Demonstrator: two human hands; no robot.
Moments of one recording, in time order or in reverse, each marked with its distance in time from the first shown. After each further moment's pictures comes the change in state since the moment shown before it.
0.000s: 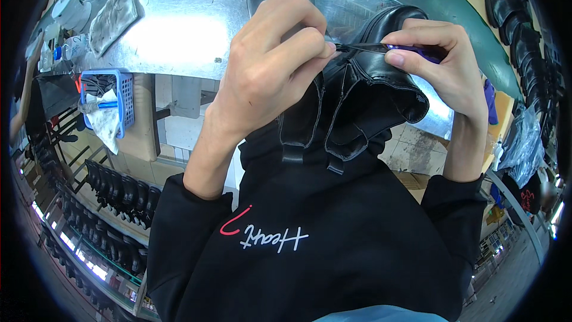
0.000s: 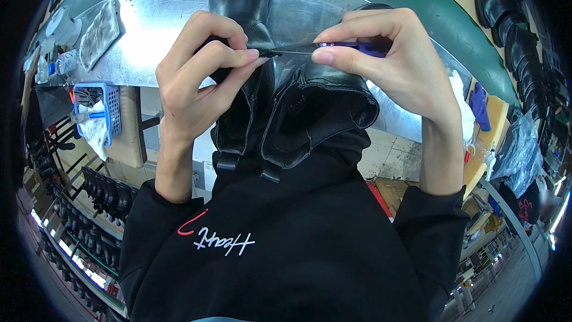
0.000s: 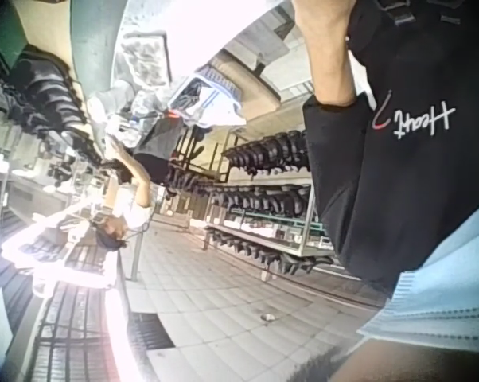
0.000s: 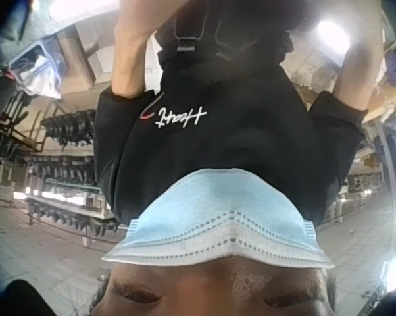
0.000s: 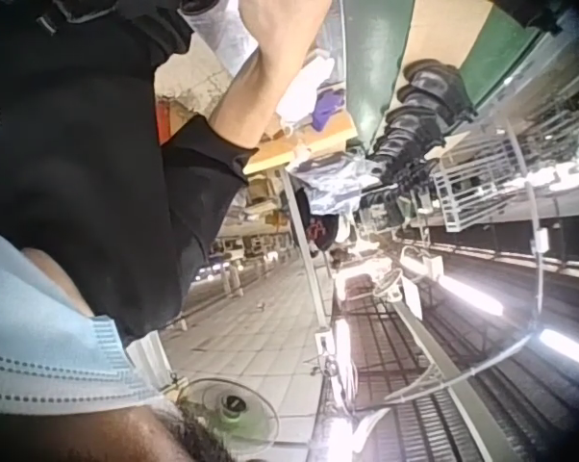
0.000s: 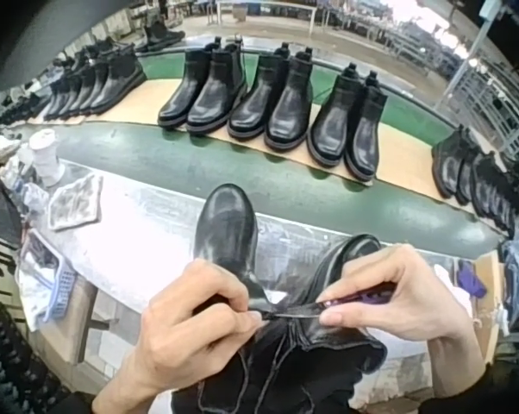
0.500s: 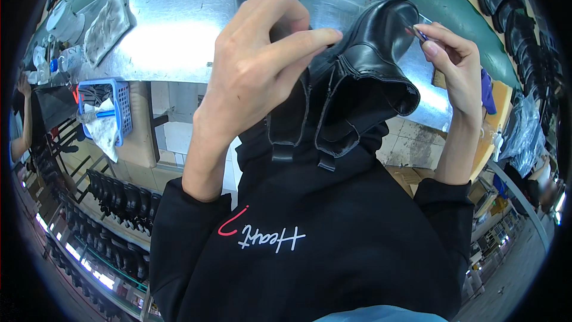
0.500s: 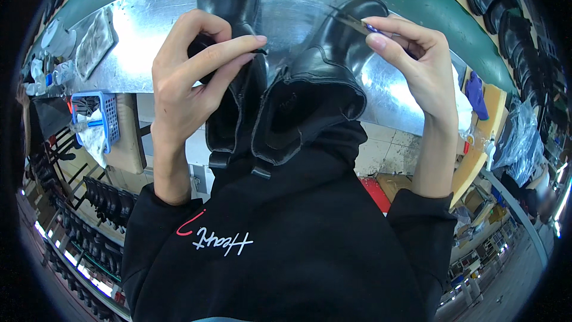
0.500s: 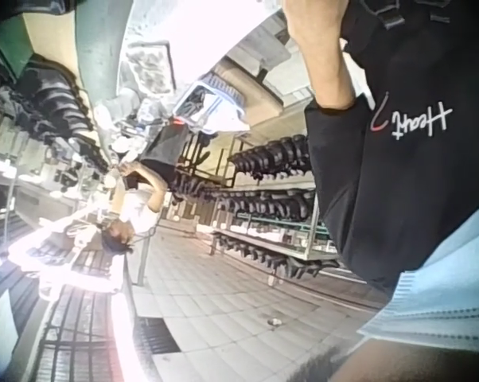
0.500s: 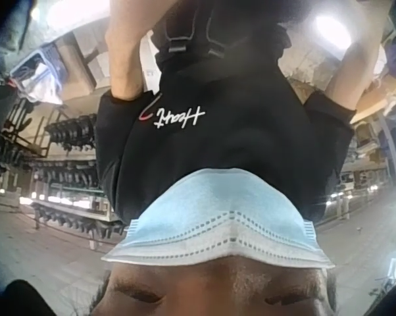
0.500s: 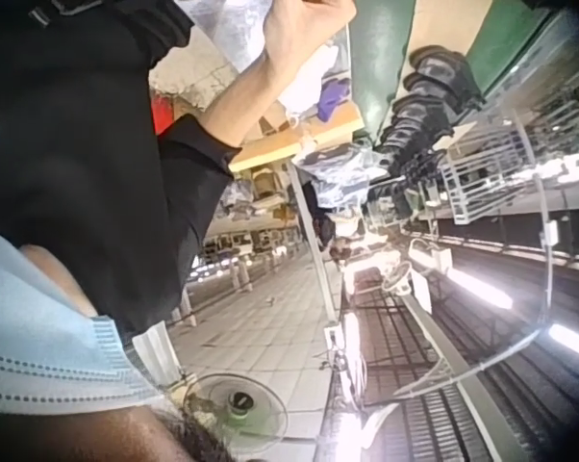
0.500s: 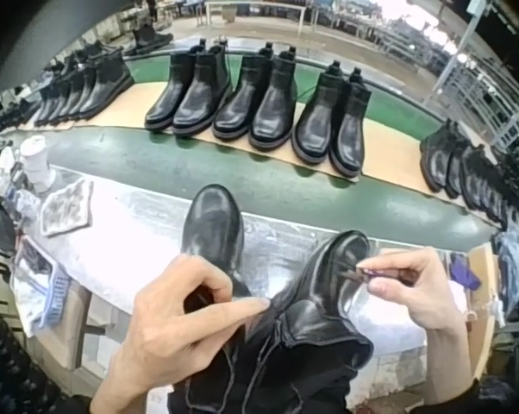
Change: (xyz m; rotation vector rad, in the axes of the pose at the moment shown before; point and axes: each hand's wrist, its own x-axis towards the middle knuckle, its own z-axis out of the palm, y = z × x) left_hand 0.005 0.004 -0.001 0.070 -0.083 -0.016; right_hand -0.048 0.038 -0.015 0.184 0.346 0.151
